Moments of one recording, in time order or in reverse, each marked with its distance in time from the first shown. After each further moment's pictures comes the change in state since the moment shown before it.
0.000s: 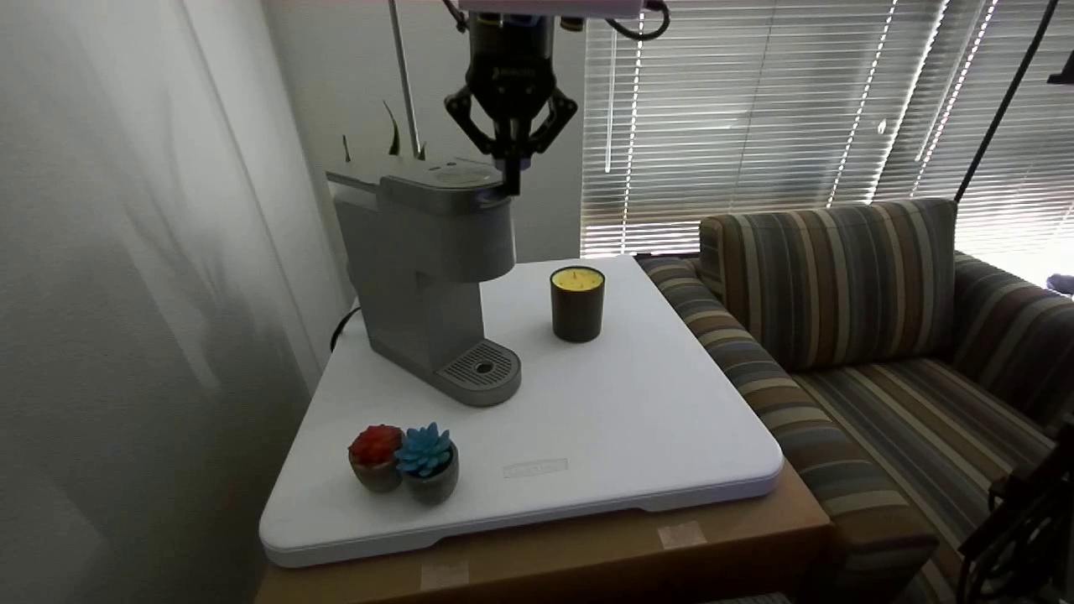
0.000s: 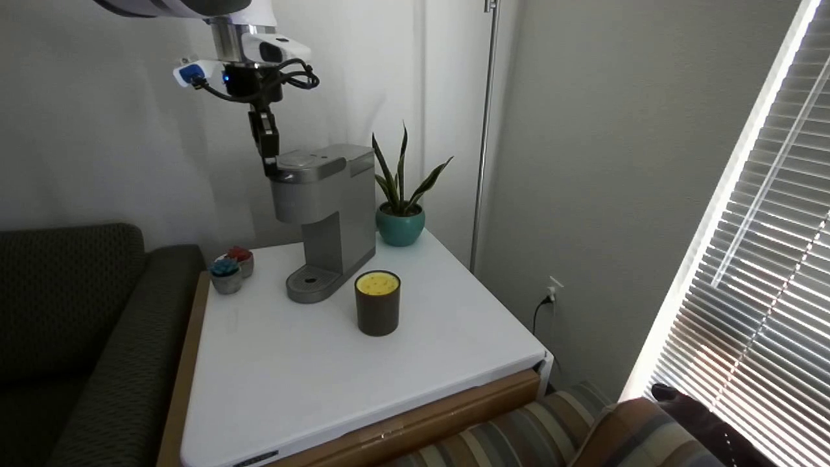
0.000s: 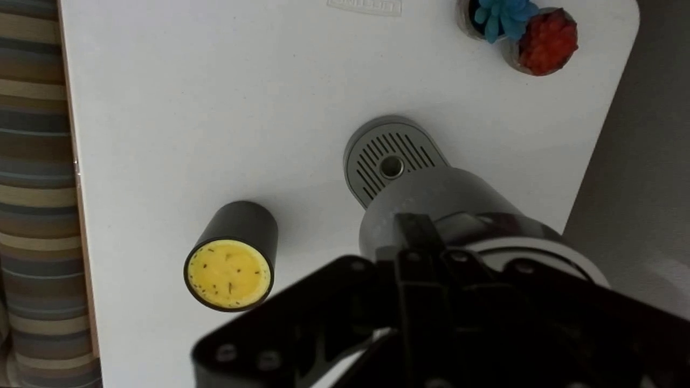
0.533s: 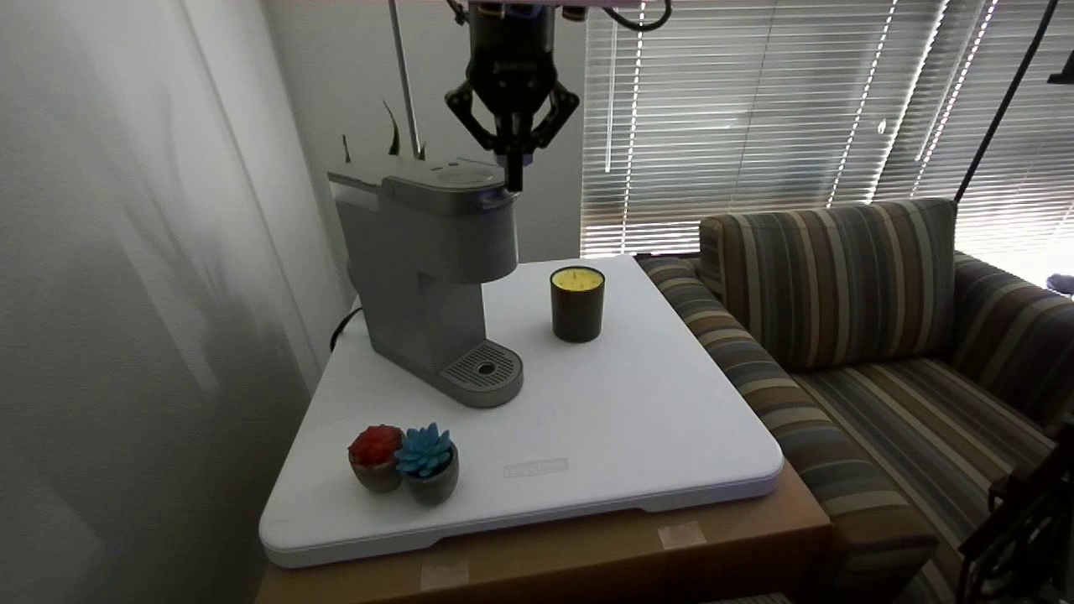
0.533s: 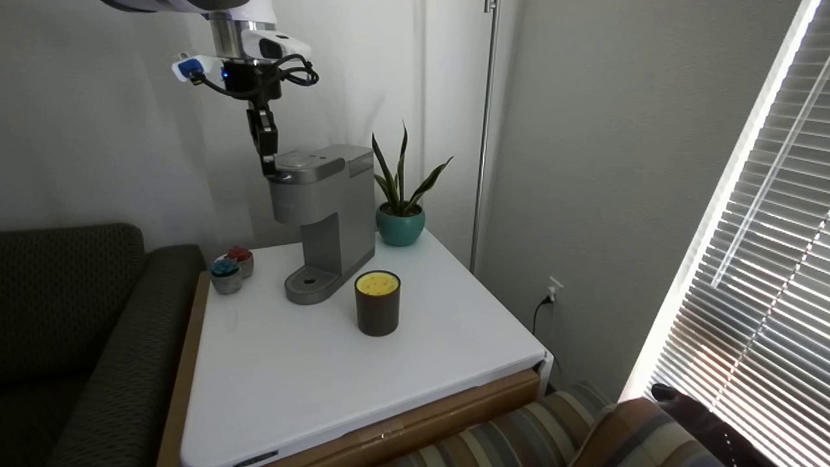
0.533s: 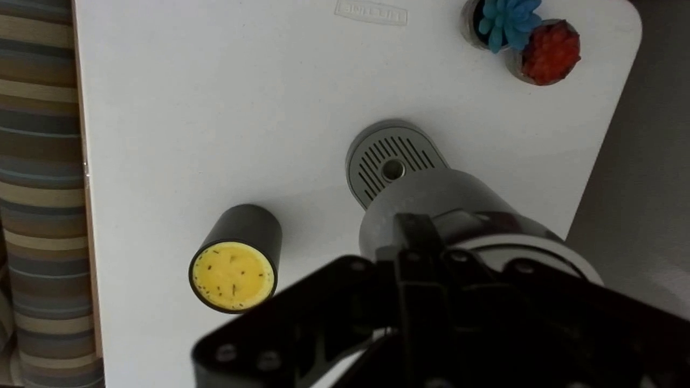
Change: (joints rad) arm 0.000 0.000 0.000 0.016 0.000 -0.036 -0.011
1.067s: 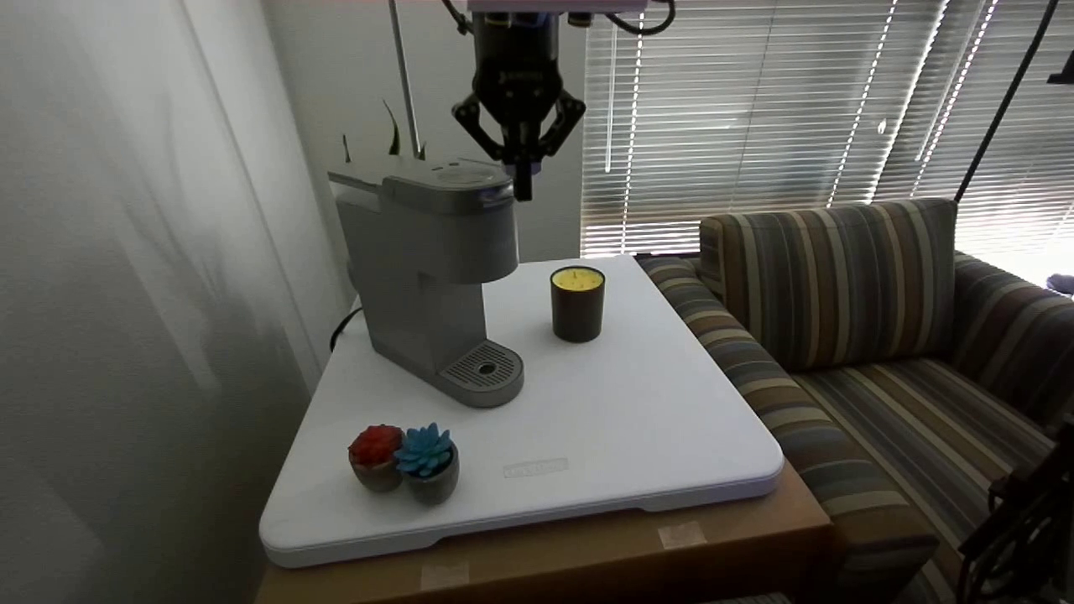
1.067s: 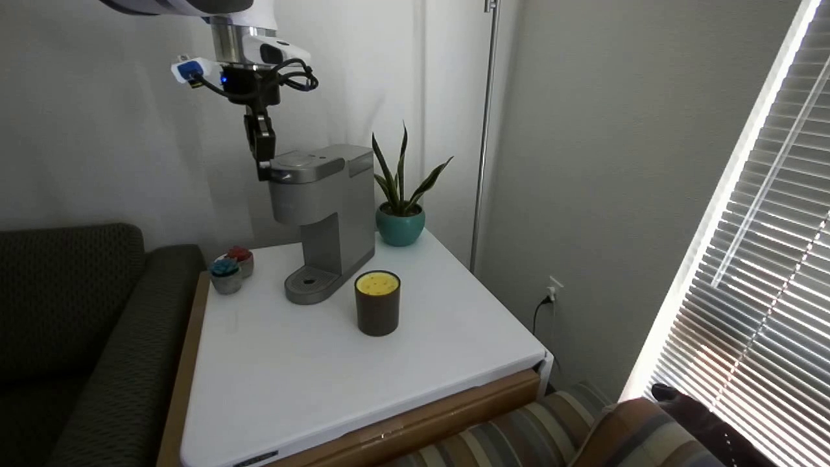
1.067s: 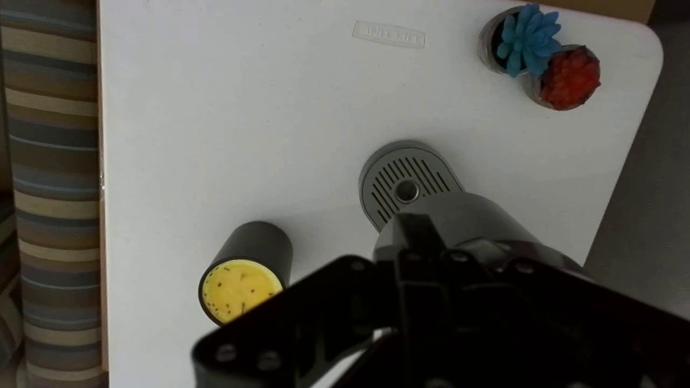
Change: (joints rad) arm 0.000 0.012 0.000 0.012 0.001 -0.052 -0.019
